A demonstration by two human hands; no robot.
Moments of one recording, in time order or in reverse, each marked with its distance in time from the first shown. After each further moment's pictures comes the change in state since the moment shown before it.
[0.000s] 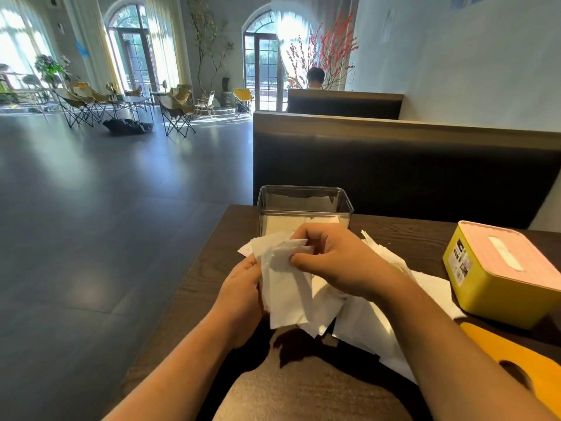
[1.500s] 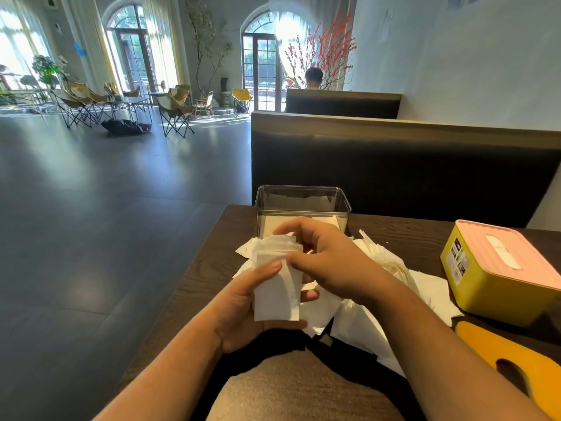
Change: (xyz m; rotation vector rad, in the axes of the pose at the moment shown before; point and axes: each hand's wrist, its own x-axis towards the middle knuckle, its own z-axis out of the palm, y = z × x) left_hand -0.006 0.004 -0.014 -0.106 -0.279 -0.268; right_hand 0.004 0.003 0.009 0.117 0.007 -0.056
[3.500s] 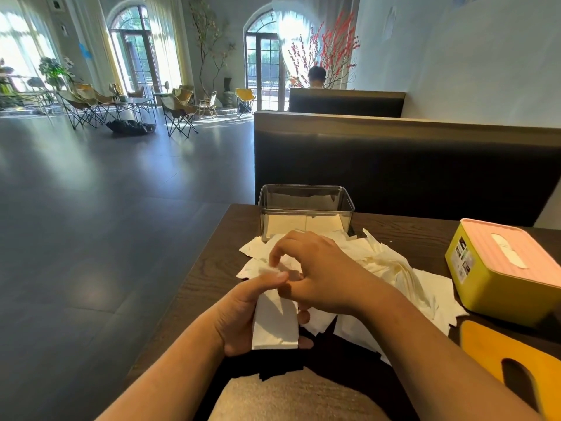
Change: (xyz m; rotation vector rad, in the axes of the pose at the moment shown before) left_hand -0.008 0.001 0.001 0.037 -0.049 -0.181; right_hand -0.005 -0.017 0.017 -0.606 -0.102 -0.046
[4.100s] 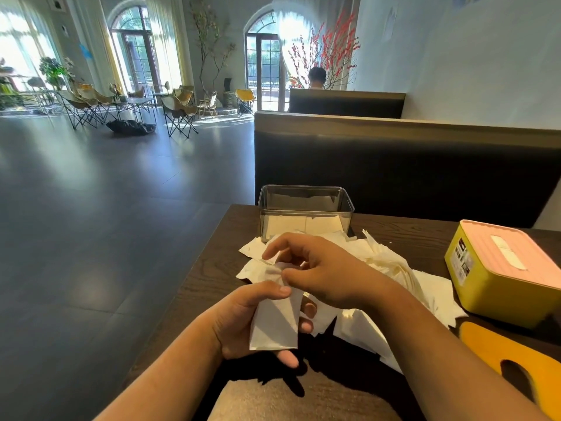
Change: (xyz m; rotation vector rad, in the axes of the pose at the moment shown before) left_hand 0.002 -0.004 -0.014 -0.036 -0.203 -0.085; right_hand 0.000 0.019 0.002 0.421 -0.038 -0.037
